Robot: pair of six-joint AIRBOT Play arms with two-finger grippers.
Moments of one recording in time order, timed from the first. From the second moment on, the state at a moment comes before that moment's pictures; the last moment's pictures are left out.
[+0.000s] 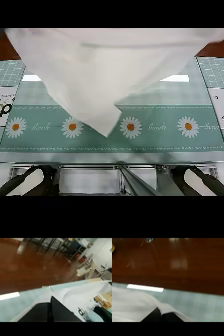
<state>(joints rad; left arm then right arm) 0.38 -1.09 1.48 0.11 -1.22 -0.95 -0.37 -1.02 1.69 -0.74 1.22 1.23</state>
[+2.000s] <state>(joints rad) 0.16 -1.55 1.34 0.63 -0.72 -1.11 -0.20 -1.51 1.37 -0.86 0.86 1.27</state>
